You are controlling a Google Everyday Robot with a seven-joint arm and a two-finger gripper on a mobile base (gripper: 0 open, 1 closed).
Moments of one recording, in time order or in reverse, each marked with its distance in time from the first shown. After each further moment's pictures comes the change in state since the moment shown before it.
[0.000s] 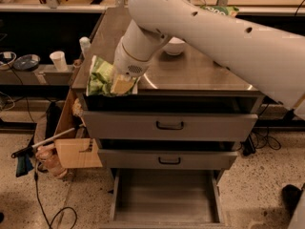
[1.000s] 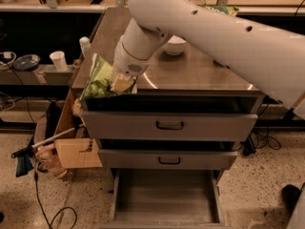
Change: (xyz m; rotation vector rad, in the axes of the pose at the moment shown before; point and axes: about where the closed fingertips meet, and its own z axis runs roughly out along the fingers) arm -0.002 -0.001 -0.002 -0.002 -0.004 -0.004
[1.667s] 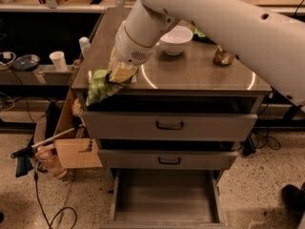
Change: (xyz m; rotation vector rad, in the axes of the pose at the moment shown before) arm -0.015 -0.004 -0.035 0.003 -0.052 -0.065
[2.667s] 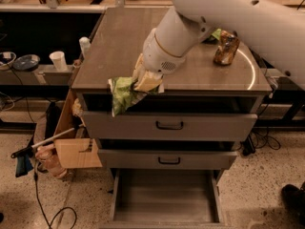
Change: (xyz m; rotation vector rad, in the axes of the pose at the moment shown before) arm 0.046 0.040 -0.035 0.015 0.033 0.018
